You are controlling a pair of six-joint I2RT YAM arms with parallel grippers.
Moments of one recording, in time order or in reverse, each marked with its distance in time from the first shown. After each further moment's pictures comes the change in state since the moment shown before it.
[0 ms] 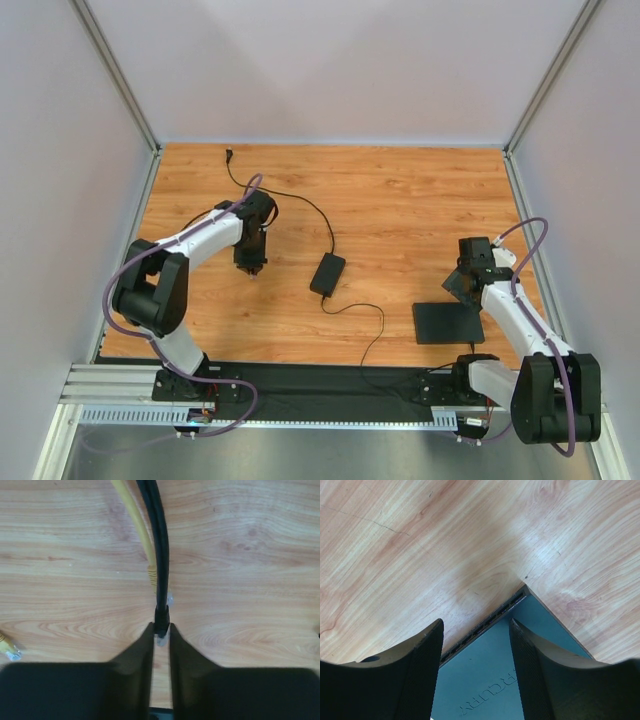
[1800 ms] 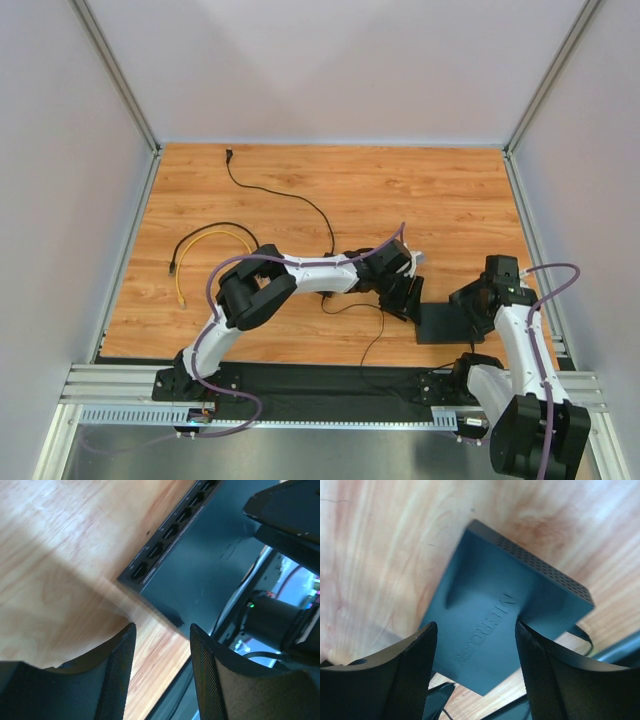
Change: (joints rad) left arm -0.681 0.493 0.377 0.650 0.584 -0.334; right arm -0.224 -0.214 -0.059 -0.243 -0.246 0.153
